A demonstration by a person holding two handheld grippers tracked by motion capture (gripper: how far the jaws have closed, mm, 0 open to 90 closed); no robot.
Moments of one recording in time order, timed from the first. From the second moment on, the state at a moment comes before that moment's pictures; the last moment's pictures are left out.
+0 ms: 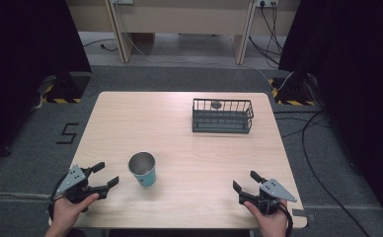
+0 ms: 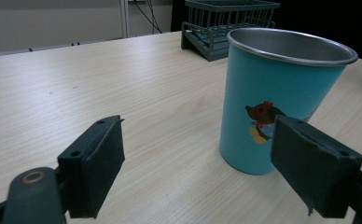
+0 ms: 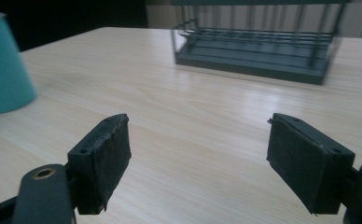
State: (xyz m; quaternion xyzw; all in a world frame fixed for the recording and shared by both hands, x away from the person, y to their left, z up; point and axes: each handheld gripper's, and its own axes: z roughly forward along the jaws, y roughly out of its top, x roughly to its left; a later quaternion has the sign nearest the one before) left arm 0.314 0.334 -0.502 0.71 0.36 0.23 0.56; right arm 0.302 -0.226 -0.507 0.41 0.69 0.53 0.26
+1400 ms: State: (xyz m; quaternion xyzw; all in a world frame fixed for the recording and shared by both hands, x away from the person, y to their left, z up) left arm 0.315 0.340 -0.503 0.70 0.37 0.24 0.56; right arm 0.357 -0.037 -0.489 0.23 0.78 0.57 0.12
